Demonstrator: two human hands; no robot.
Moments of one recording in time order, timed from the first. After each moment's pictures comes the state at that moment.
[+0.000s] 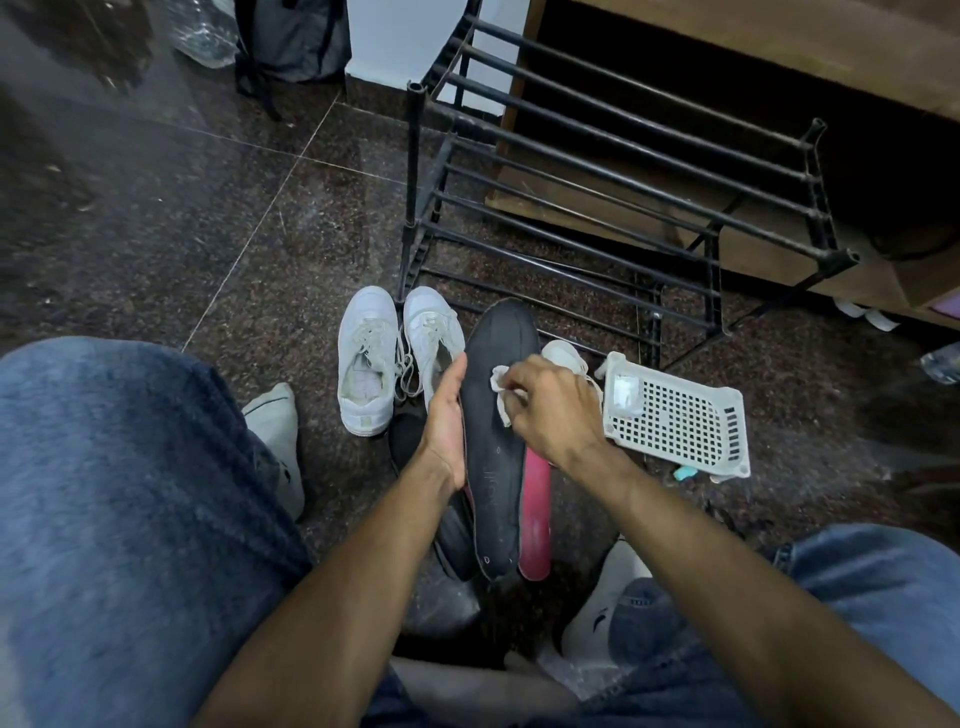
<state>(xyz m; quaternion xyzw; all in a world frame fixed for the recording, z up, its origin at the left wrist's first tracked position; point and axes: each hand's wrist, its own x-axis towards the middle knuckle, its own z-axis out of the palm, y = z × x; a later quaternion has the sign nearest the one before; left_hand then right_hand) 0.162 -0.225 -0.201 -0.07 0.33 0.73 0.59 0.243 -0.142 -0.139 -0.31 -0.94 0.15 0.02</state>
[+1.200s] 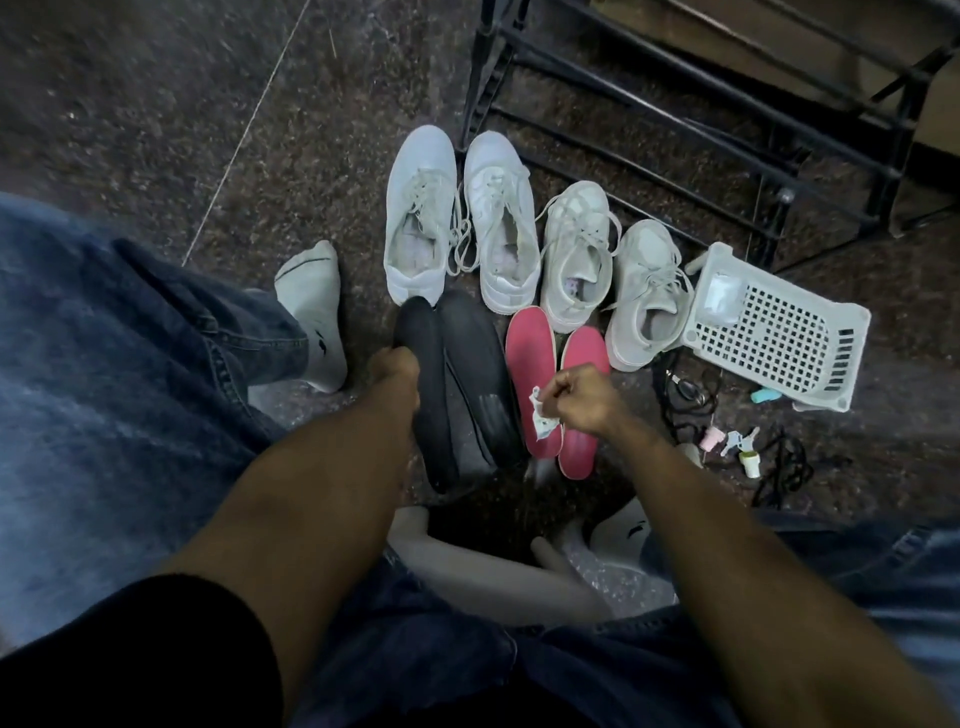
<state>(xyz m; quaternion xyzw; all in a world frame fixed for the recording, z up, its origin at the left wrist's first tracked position) 0.111 -0.300 -0.366 -0.34 0.74 0.47 0.33 0.279 -0.138 -0.308 -0.41 -0.77 0.44 -0.22</state>
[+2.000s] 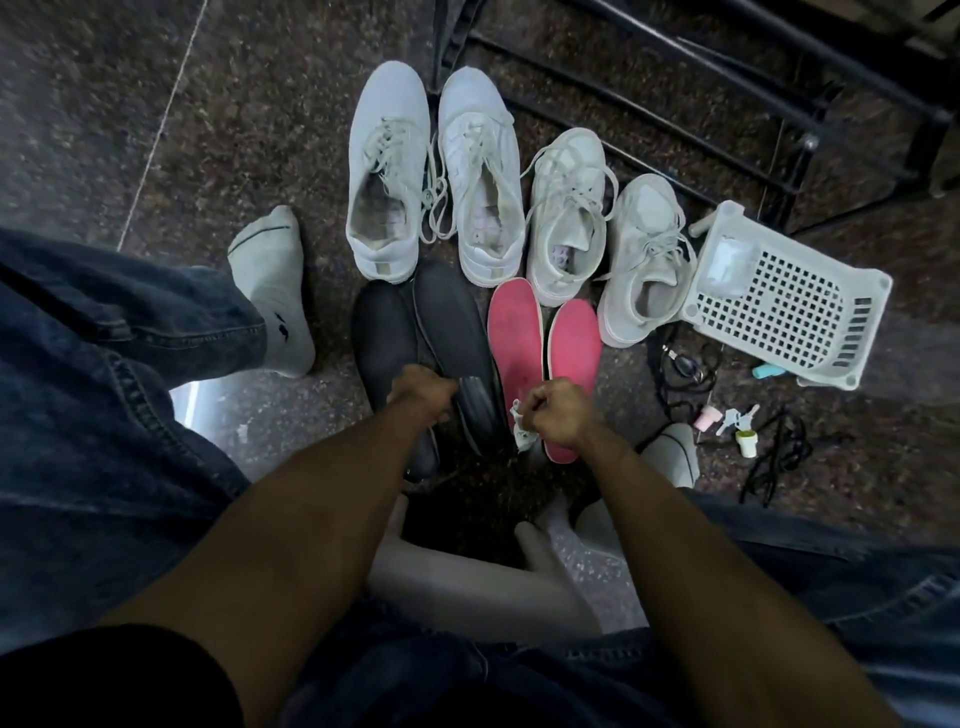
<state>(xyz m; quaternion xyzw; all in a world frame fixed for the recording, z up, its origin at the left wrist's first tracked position) 0.168 -0.287 -0.384 -0.11 0.82 0.25 0.51 0.301 -0.148 -0.348 -0.39 -0.77 0.43 -0.28</state>
